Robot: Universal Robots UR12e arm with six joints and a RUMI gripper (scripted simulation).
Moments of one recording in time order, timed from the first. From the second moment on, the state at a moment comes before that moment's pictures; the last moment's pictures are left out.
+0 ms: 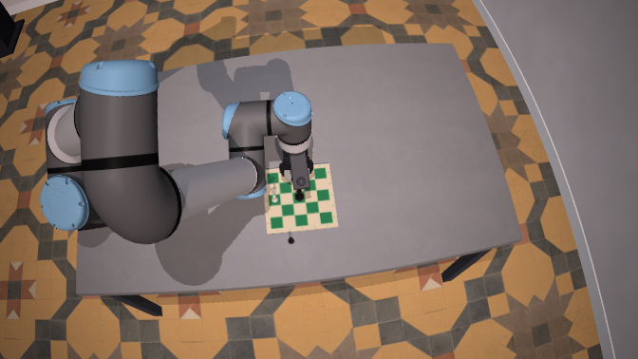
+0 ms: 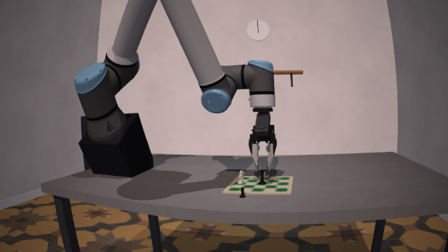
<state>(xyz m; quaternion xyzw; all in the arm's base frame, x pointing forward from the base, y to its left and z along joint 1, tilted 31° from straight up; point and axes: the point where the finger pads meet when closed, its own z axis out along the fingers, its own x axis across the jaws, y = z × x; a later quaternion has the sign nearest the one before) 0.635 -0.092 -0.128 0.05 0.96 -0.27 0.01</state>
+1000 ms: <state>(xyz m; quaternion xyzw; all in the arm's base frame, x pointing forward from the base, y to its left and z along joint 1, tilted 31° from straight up) 0.636 -0.059 -0.074 0.05 0.96 -0.27 0.01</state>
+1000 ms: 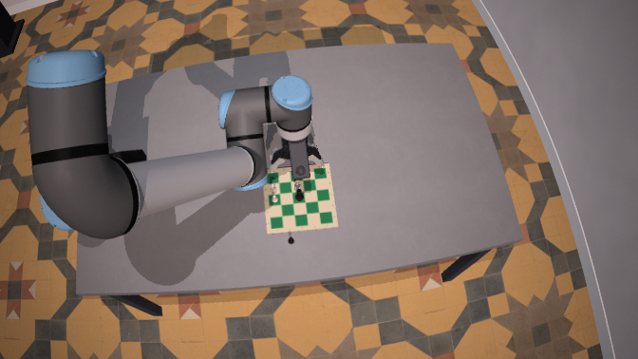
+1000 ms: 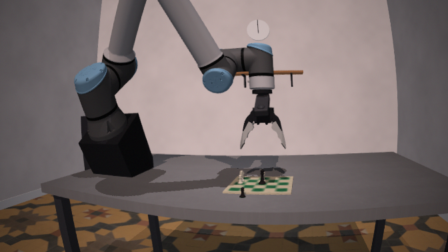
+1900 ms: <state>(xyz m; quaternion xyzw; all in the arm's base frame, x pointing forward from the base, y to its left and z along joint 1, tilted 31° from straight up) 0.637 -0.042 -0.047 0.05 0.96 -0.27 0.01</state>
